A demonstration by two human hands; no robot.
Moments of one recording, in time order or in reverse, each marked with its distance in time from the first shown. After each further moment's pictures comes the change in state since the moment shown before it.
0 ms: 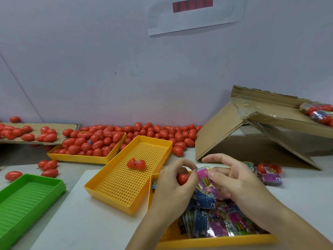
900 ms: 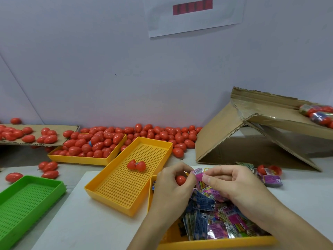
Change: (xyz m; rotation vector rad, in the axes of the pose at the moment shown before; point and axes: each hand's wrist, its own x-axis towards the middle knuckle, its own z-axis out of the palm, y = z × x) left_hand 0.002 0.000 0.002 0.105 0.059 -0.018; right_hand -0.006 -0.012 0.007 -0.127 0.099 0.137
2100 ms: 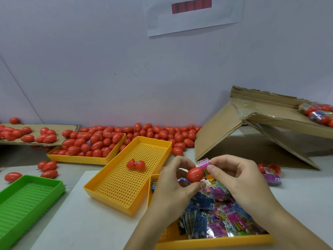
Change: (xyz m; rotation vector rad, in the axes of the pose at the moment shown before) left_hand 0.000 0.002 -0.002 -0.095 -0.121 -0.071; right_hand 0.005 0.009 -0.002 -0.243 0.241 -0.328
